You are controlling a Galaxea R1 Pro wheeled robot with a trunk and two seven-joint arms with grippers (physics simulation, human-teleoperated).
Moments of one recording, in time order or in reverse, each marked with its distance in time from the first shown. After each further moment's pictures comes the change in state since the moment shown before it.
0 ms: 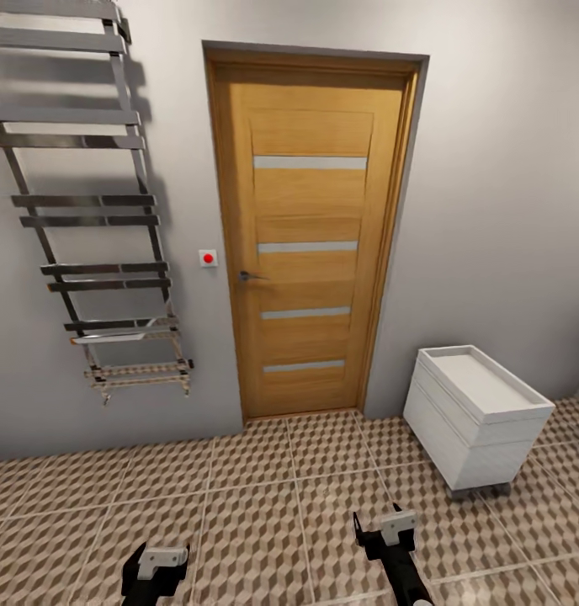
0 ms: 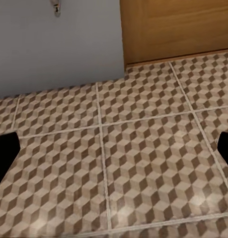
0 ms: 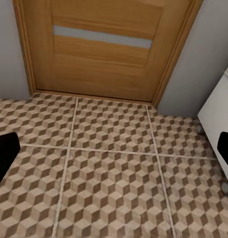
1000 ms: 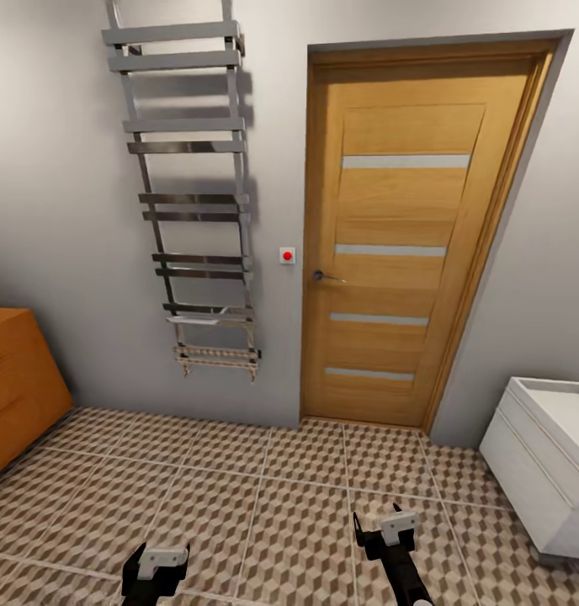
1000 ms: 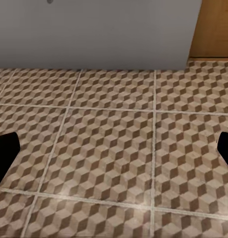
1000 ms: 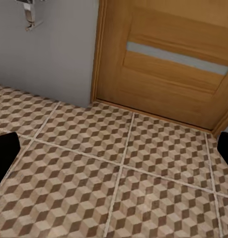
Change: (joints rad) left arm 0.000 0.000 0.000 0.000 0.000 0.000 0.000; right arm 0.000 0.000 0.000 0.000 0.000 0.000 0.000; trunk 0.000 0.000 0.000
